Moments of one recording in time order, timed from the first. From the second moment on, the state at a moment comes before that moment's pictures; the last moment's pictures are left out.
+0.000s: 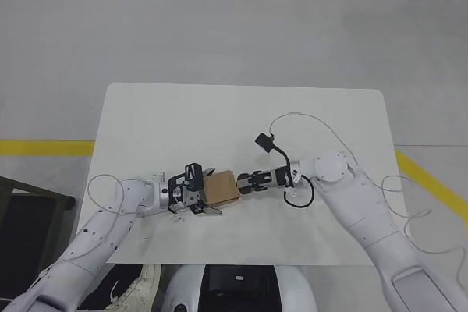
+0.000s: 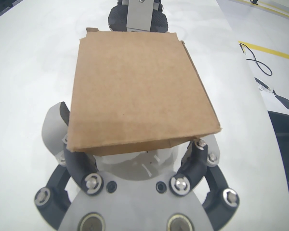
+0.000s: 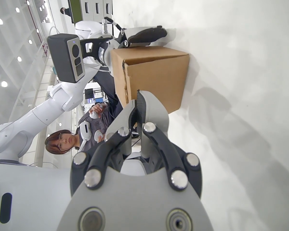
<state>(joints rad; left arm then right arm) 0.96 -1.03 -0.94 -1.20 1.54 -0.96 0.36 -0.73 -1.27 0.90 -1.08 0.16 -0.23 1.20</state>
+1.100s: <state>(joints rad) 0.98 -1.01 -0.99 -1.21 1.54 -1.01 0.38 -0.80 -1.22 1.01 -1.17 0.13 -0.22 1.16</state>
